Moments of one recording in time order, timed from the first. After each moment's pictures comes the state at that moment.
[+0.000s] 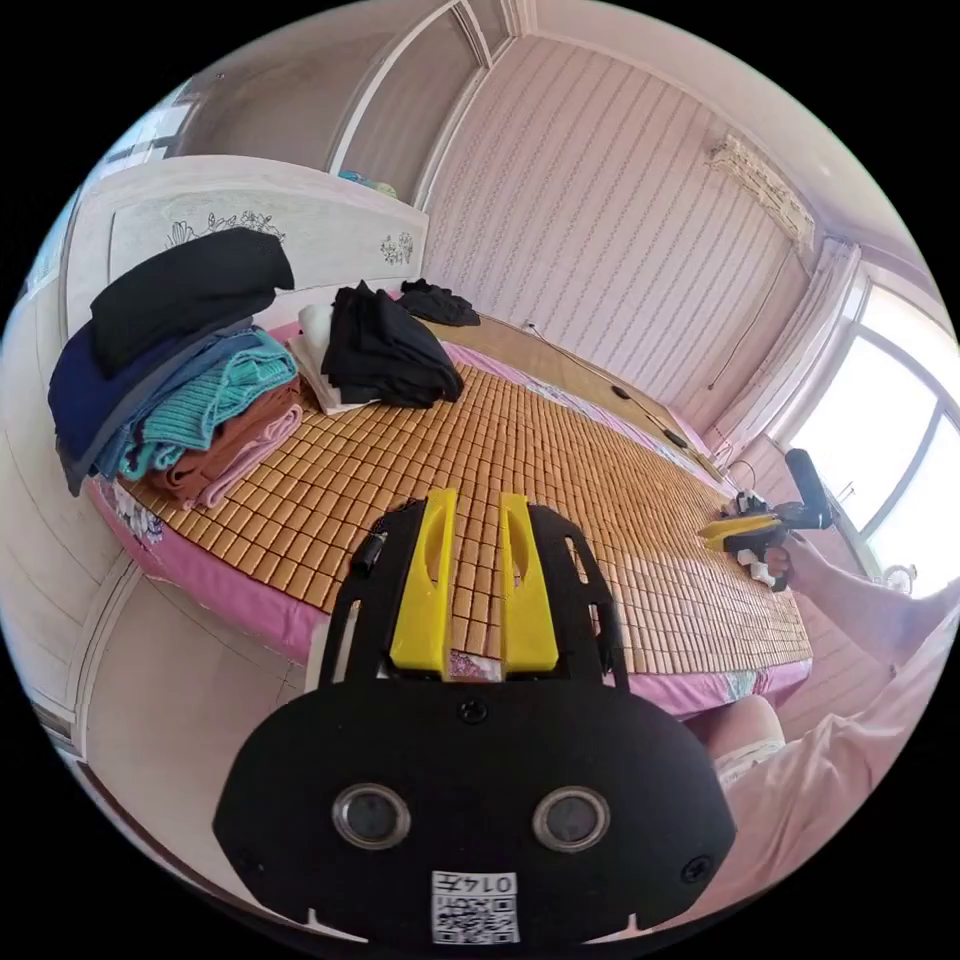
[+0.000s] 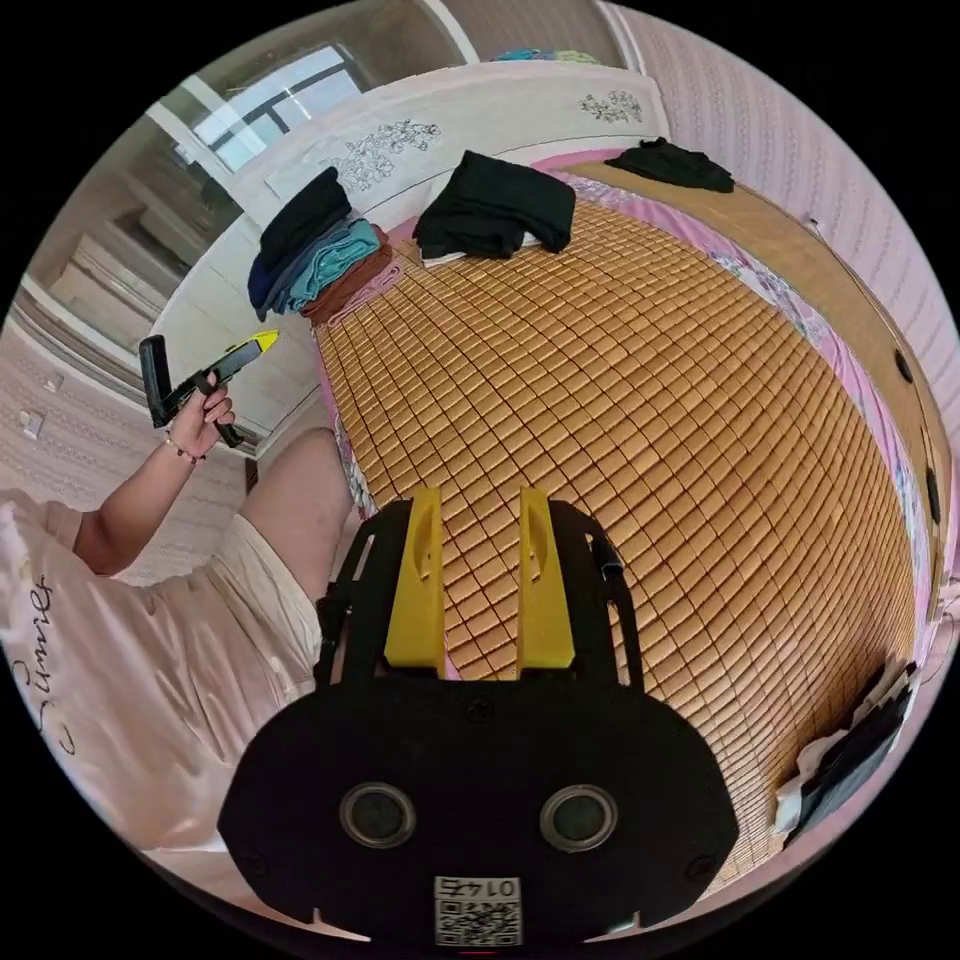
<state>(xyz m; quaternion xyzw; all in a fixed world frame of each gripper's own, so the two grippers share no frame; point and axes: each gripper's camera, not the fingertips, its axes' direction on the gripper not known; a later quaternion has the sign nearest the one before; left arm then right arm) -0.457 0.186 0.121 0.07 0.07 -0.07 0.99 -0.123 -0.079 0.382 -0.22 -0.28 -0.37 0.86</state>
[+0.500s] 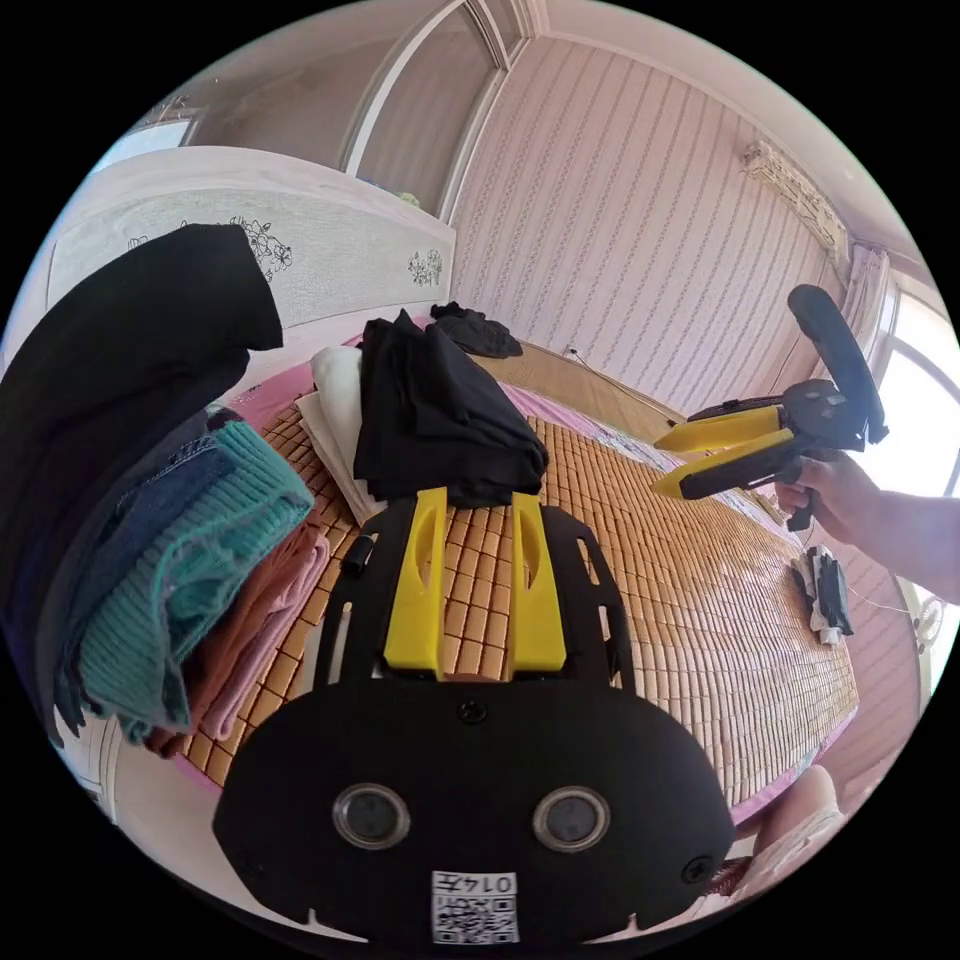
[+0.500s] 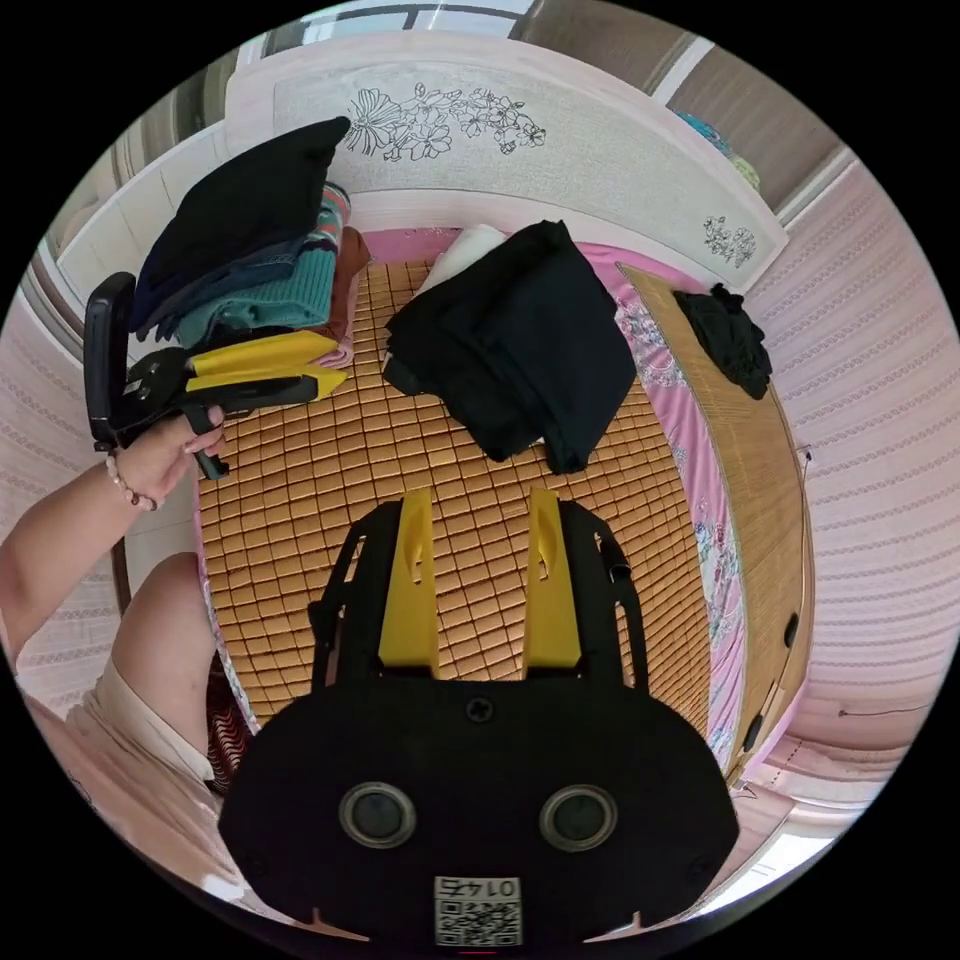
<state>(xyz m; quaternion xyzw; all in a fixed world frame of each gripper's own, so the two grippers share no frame) -0.594 0.050 0.217 0.10 0.03 -0.08 0.99 -0.500 -0.181 0.479 -0.12 -0.11 -0.55 0.82</state>
